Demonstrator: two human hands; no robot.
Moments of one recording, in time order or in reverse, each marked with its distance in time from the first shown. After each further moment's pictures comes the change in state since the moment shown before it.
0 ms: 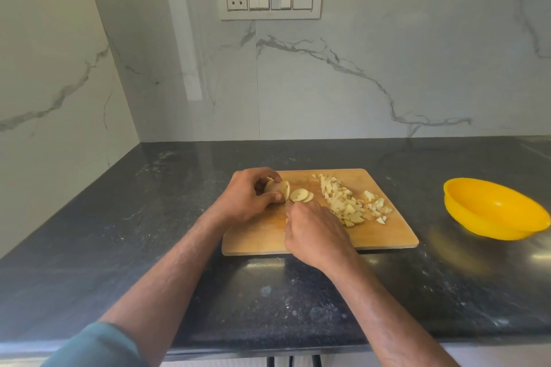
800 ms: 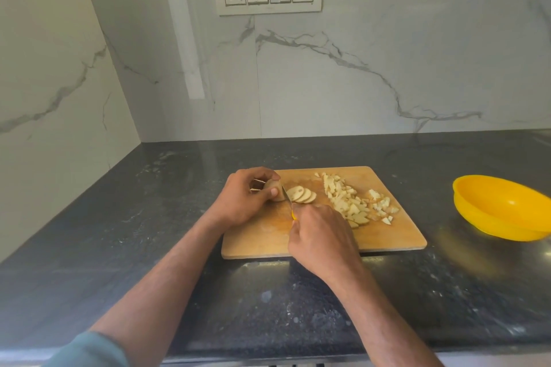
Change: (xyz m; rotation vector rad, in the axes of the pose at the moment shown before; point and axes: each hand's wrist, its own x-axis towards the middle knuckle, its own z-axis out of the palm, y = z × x) left_hand 0.004 -0.014 0.002 -0.138 0.033 -0.005; right_hand -0.008 0.004 0.002 0.083 0.109 0.029
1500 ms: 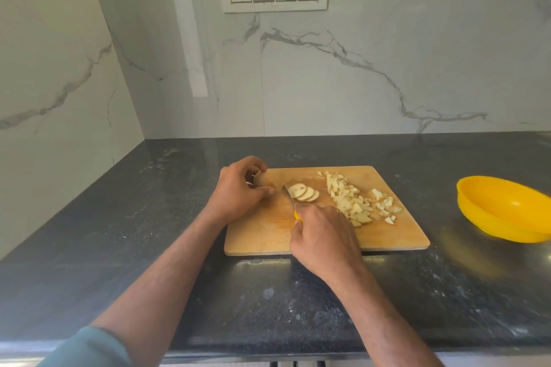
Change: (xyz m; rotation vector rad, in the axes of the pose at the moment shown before) left_hand -0.001 -0.005 -0.009 0.107 0.153 -0.059; right_hand -0.004 -0.001 0.003 0.041 0.047 0.015
